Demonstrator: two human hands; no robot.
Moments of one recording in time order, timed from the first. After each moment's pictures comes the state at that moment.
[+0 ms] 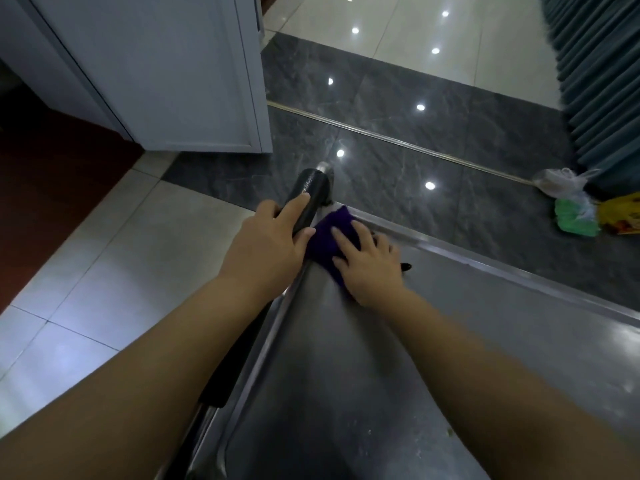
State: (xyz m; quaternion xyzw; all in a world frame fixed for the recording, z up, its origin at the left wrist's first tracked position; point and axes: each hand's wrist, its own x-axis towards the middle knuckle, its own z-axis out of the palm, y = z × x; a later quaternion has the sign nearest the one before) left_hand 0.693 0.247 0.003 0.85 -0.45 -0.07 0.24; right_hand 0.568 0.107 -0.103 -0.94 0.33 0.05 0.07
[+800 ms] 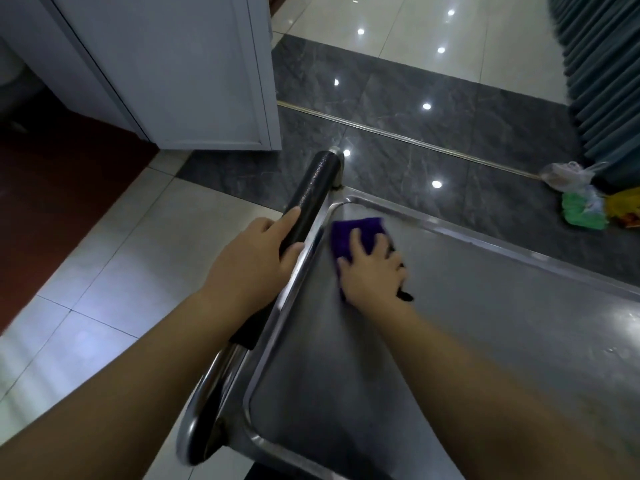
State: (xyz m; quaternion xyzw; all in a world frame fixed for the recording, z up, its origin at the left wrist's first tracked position) left_hand 0.678 0.321 0.012 0.85 -0.47 -0.10 0.20; right_hand 0.556 0.182 -0.080 -0.86 0.48 0.09 0.15
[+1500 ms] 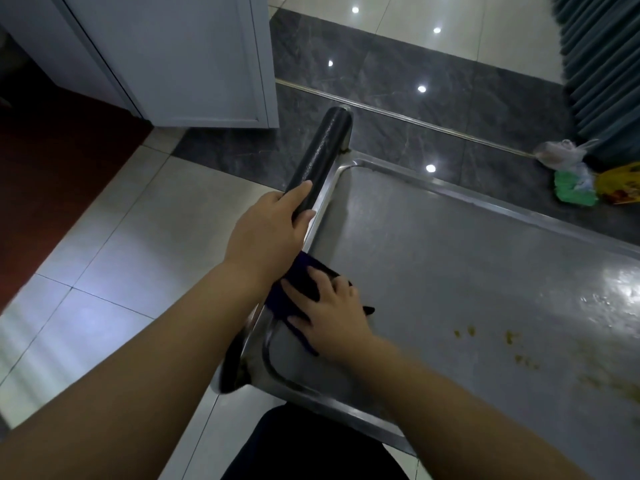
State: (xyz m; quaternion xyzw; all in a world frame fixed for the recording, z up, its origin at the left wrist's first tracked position) left_hand 0.654 0.350 0.006 0.84 -0.46 -0.07 0.27; right_hand 0.508 0.316 -0.091 -0.97 0.19 0.06 0.12
